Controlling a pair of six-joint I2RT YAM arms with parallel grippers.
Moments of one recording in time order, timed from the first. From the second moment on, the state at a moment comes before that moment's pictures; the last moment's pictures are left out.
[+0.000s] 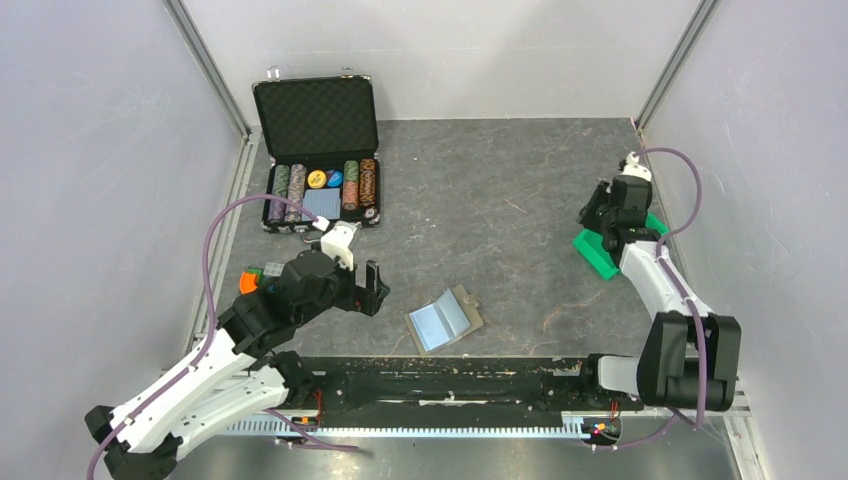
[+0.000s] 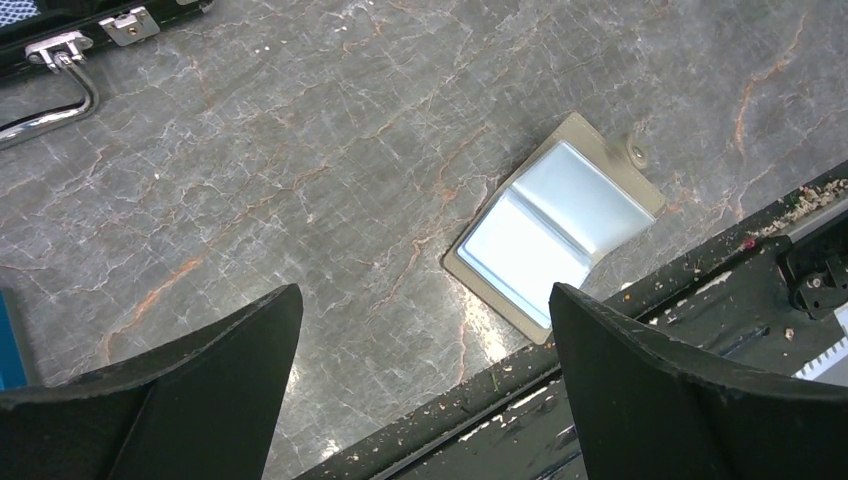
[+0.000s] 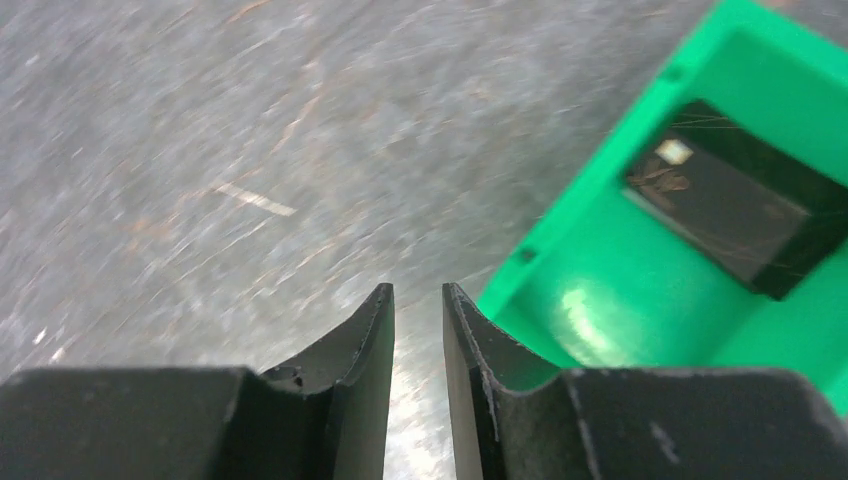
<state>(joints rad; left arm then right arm) -0.81 0.65 0.76 -0.68 -0.18 -0.37 -0.12 1.31 0.79 -0.10 0.05 0.34</state>
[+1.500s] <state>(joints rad) -0.81 0.52 0.76 -0.69 -0.36 -0.37 1.29 1.47 0.76 -0.10 0.36 0.54</state>
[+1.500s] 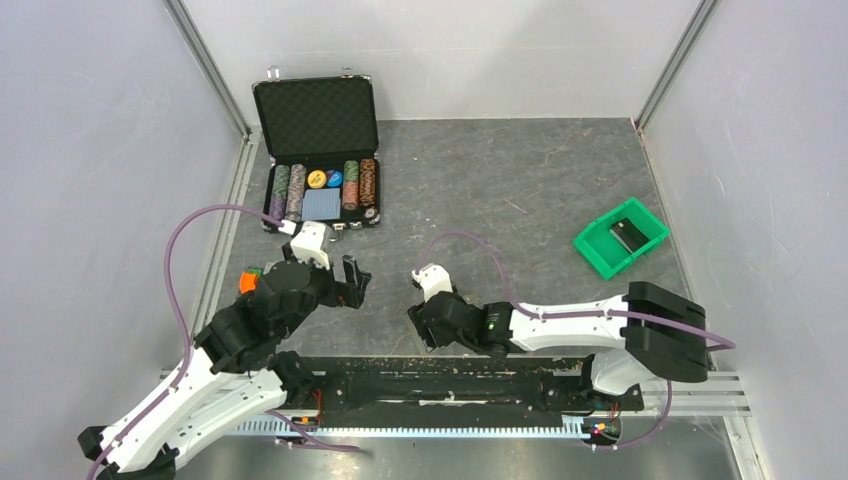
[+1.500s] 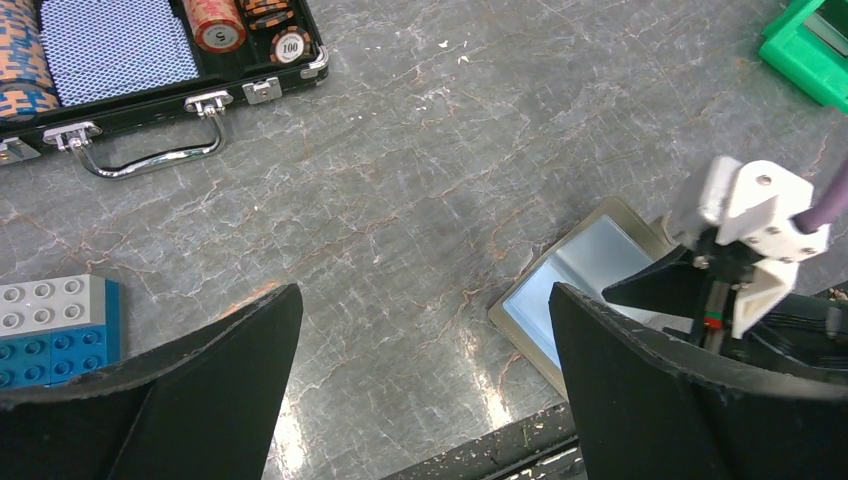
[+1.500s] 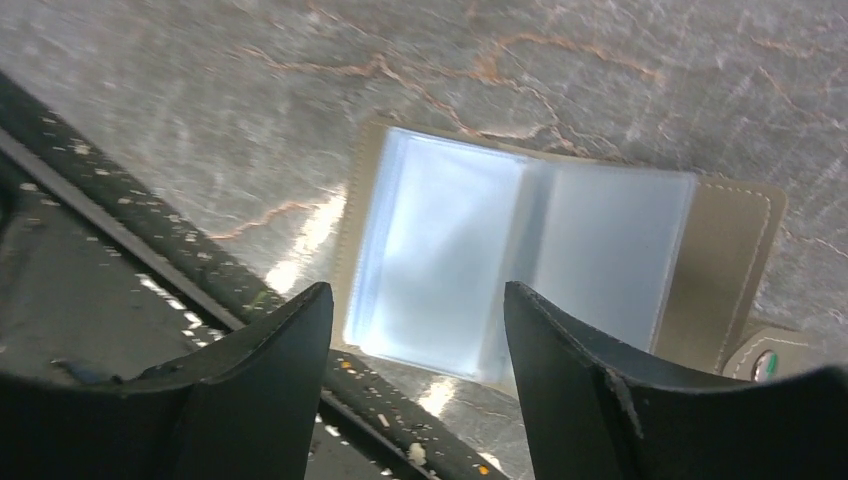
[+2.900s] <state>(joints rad) -0.81 0.57 0.56 -0.72 -0.30 -0.85 1.34 1.58 0.78 -0.09 0.45 0.54</state>
